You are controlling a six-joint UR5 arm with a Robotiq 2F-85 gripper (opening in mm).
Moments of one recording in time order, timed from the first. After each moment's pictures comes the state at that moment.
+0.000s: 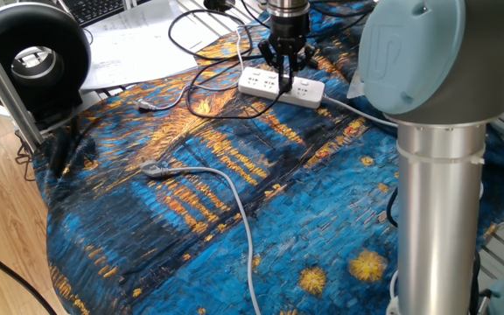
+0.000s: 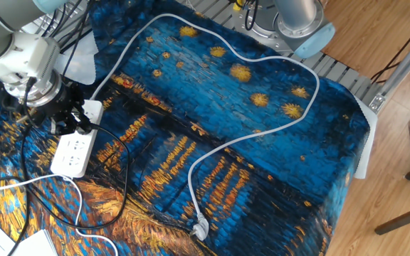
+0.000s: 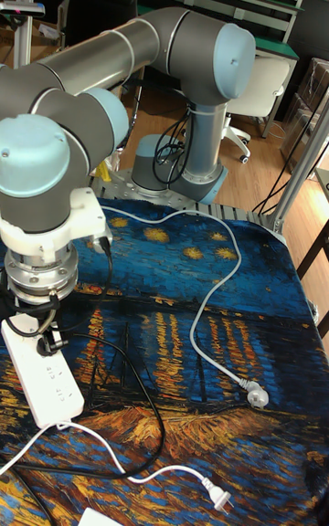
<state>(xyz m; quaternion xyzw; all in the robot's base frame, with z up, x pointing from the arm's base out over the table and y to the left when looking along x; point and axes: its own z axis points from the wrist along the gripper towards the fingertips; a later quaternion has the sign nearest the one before) 0.622 -0.146 0.052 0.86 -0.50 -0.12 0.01</state>
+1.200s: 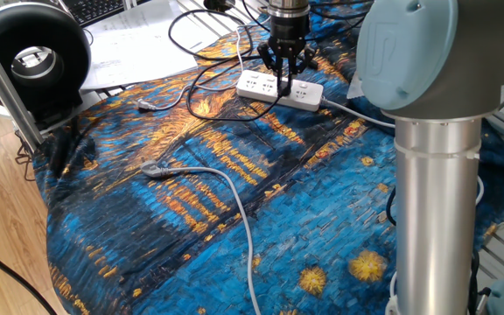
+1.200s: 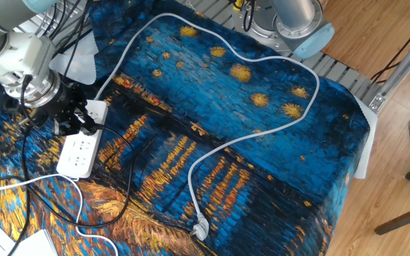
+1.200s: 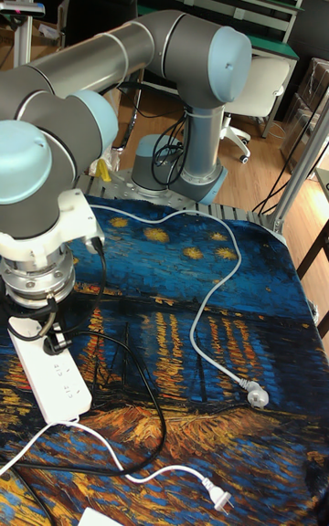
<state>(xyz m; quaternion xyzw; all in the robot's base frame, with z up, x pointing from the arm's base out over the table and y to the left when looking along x) 0.625 -0.139 0.044 0.86 -0.49 -0.13 -0.01</state>
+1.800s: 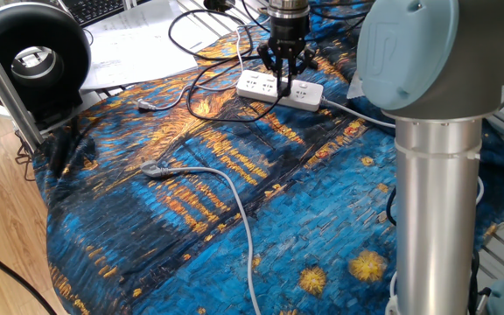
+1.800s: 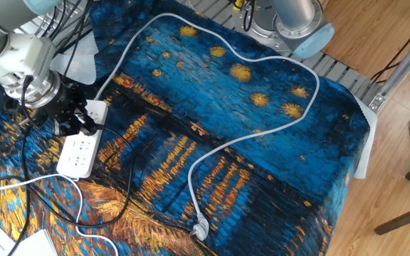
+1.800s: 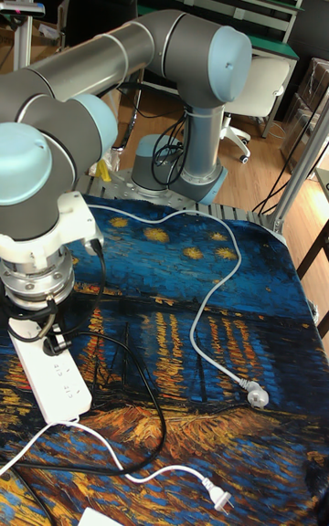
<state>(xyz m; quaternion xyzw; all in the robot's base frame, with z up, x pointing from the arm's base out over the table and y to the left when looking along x) 0.629 -0.141 0.039 0.86 -0.49 -0.12 -0.01</state>
